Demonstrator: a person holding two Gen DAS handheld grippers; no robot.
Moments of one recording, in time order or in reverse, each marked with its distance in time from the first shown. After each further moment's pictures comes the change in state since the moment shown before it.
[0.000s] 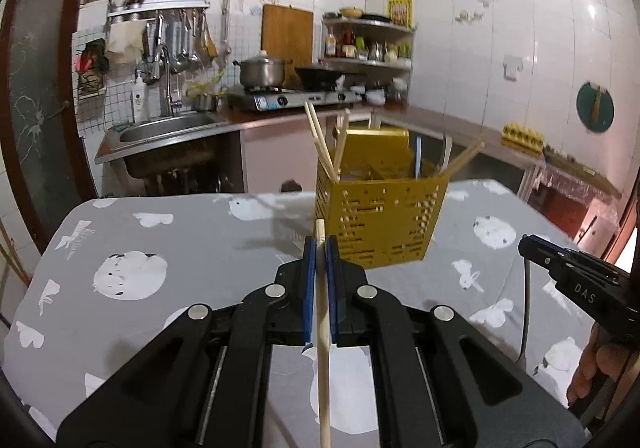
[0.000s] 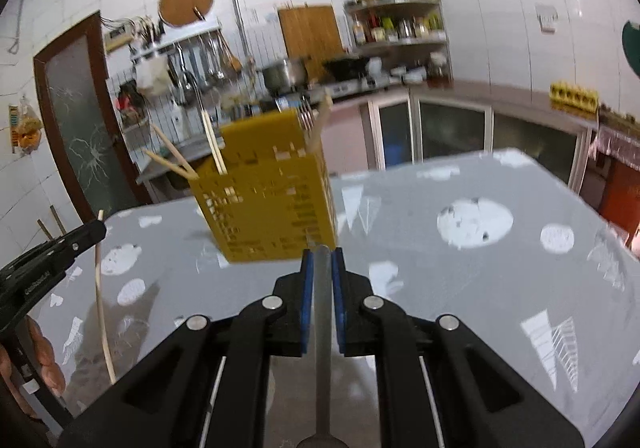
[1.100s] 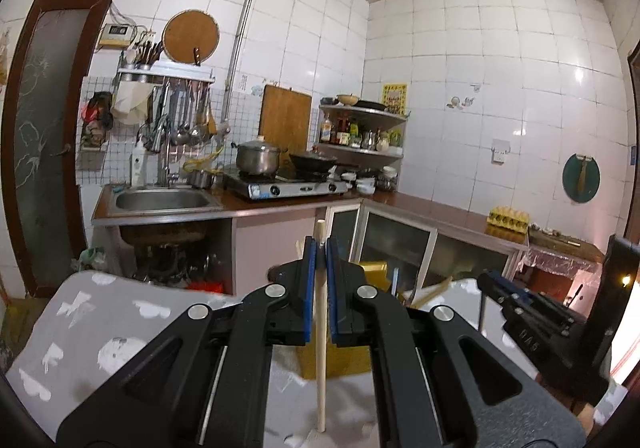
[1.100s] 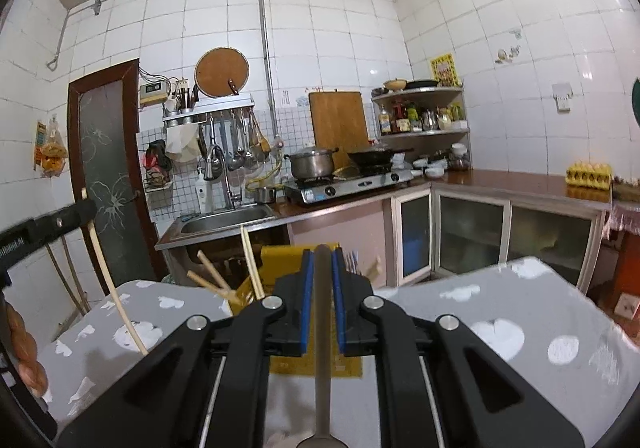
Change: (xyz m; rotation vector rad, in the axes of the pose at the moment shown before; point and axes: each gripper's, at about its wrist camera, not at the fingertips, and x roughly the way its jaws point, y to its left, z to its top) left arm -0.044 0.000 0.086 -0.055 -0.294 -0.054; right arm -0.018 0.034 0.075 -0.079 -0.295 0.057
